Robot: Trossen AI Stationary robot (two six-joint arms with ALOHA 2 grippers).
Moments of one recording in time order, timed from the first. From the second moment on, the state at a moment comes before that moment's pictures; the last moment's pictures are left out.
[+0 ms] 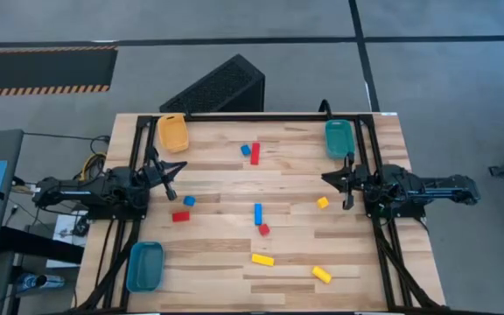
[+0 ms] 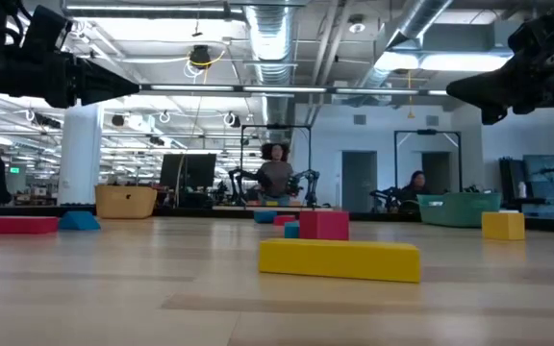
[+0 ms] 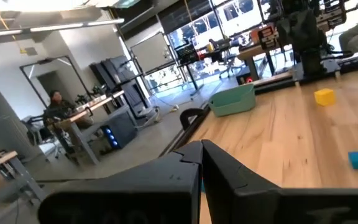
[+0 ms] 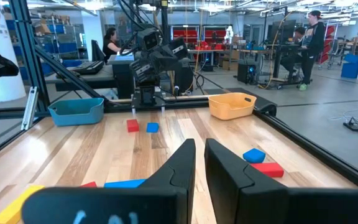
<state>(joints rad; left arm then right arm) 0.00 0.03 0.01 0.09 -0.45 0.41 -0.02 0.01 0.01 0.04 0.16 0.02</state>
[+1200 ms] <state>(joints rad) 0.00 0.03 0.01 0.15 -1.18 -0.86 -0.05 0.01 0.01 0.10 0.39 0.47</state>
